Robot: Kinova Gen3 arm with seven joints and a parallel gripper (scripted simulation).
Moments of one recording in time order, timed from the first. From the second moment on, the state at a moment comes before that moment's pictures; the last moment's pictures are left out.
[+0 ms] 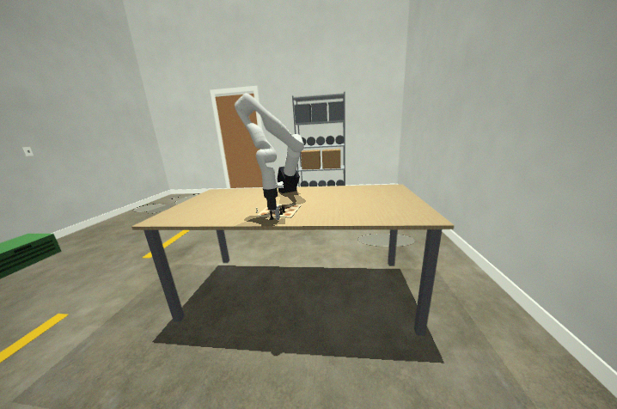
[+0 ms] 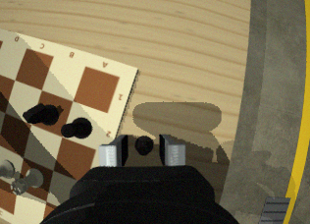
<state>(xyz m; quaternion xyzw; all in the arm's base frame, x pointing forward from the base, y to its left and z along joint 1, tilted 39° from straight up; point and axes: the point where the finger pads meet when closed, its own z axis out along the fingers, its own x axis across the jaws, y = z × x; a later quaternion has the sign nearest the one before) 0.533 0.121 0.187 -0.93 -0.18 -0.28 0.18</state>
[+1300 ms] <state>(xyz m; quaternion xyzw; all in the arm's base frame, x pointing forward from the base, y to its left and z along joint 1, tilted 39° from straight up) 0.533 0.121 0.187 -0.93 -0.18 -0.28 0.17</state>
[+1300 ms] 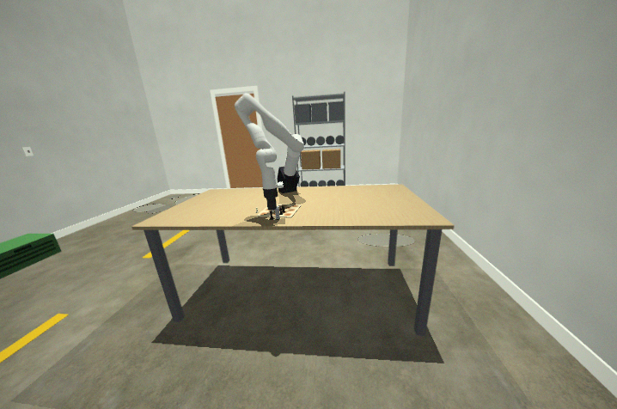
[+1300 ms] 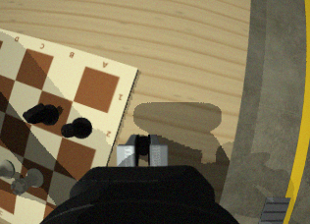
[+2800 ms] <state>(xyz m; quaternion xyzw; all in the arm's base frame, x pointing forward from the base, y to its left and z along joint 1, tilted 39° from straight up) 0.486 0.079 0.266 -0.93 -0.18 -0.28 0.18</state>
